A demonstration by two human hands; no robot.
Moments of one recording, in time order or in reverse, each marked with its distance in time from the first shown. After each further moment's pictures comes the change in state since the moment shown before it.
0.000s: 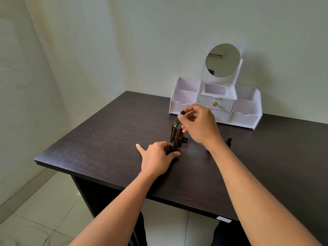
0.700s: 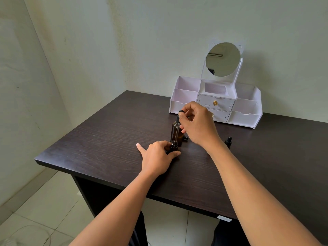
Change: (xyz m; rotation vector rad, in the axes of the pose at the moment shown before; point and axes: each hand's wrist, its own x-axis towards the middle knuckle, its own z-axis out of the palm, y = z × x) left_hand 0.001 -0.003 0.003 0.010 -0.001 0.005; right_hand -0.002 -0.002 0.005 -0.035 0.018 -0.075
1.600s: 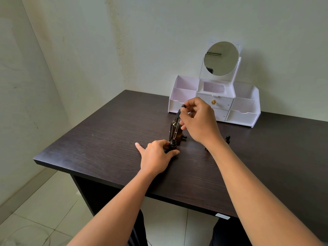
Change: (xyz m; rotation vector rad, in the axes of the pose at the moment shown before) left_hand 0.001 0.001 0.001 0.019 -0.015 -0.012; right_hand -0.002 -0.008 -0.007 0.070 0.059 0.023
